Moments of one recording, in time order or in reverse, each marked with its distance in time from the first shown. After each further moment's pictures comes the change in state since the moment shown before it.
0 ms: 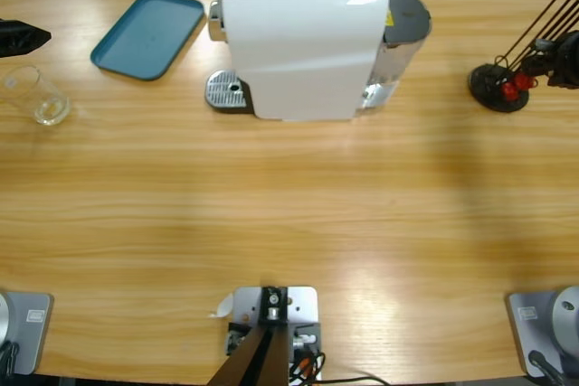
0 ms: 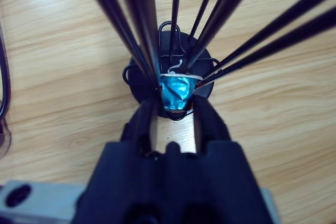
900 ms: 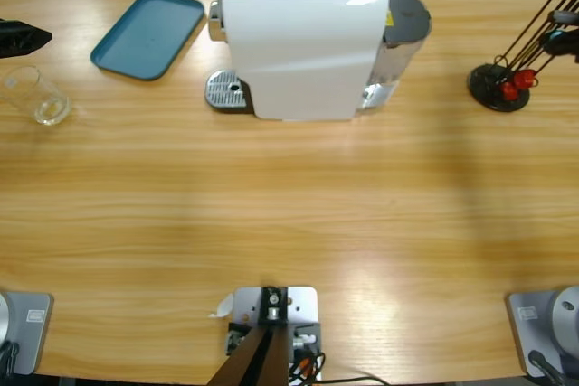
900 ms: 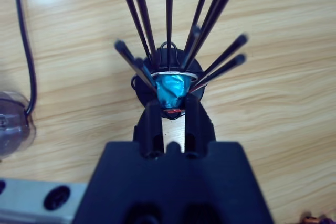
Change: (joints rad) arm 0 0.000 0.000 0.000 -0.001 -0.009 0.000; arm 1 0.000 -0.067 -0.164 0.204 -0.001 -0.034
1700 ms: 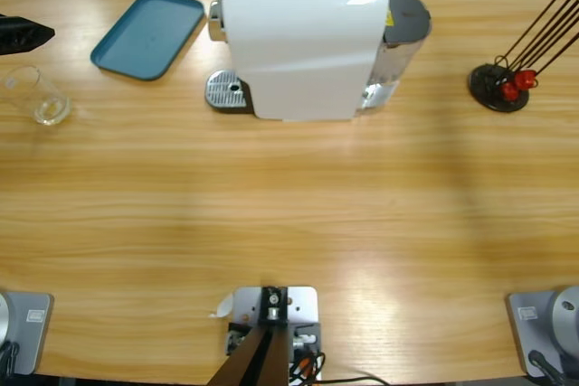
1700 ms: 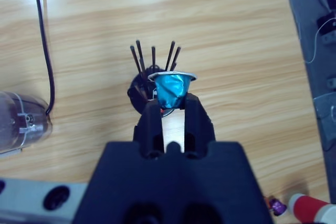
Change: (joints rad) arm 0 0.000 0.000 0.000 -0.017 -0.026 0.000; arm 1 0.005 -0.080 -0.328 0.351 -0.055 -0.074
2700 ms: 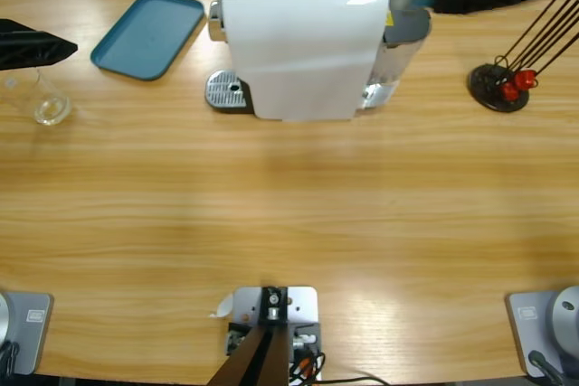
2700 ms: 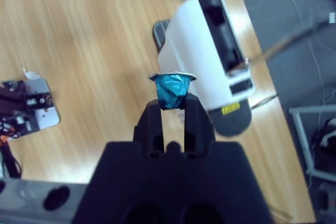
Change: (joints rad) arm 0 -0.026 0.041 0.002 -0.001 -0.021 0.007; arm 1 0.844 0.014 -0.272 0.099 0.203 -0.593
